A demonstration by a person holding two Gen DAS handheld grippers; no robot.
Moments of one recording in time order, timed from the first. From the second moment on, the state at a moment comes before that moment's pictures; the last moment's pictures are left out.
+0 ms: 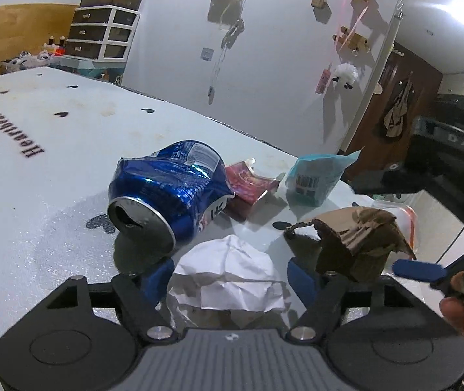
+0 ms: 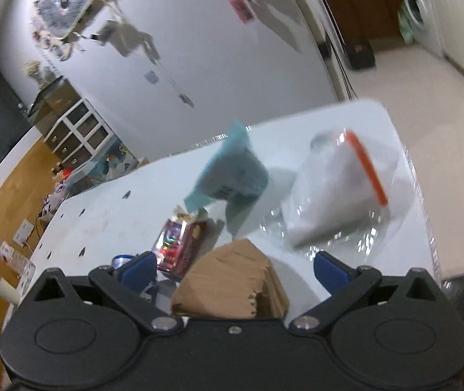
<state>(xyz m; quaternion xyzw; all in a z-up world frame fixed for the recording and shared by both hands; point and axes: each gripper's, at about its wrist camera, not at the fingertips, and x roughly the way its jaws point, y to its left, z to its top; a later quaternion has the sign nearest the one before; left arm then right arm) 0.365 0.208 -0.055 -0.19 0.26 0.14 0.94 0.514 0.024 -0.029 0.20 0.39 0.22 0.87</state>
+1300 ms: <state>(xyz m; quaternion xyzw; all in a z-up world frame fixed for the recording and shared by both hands) 0.352 0.194 -0.046 -0.17 0.24 0.11 0.95 0.426 -0.006 -0.032 0.03 0.28 0.26 0.93</state>
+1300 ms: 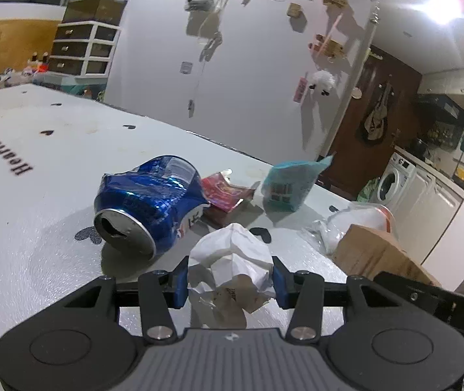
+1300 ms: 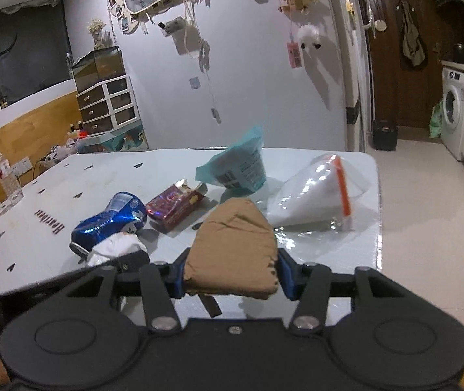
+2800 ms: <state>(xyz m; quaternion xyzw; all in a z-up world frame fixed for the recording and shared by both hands) 0.298 -0.007 -0.042 -0.06 0.24 -0.04 0.97 0.322 -0.232 -0.045 0.04 0.23 0.10 0.97</state>
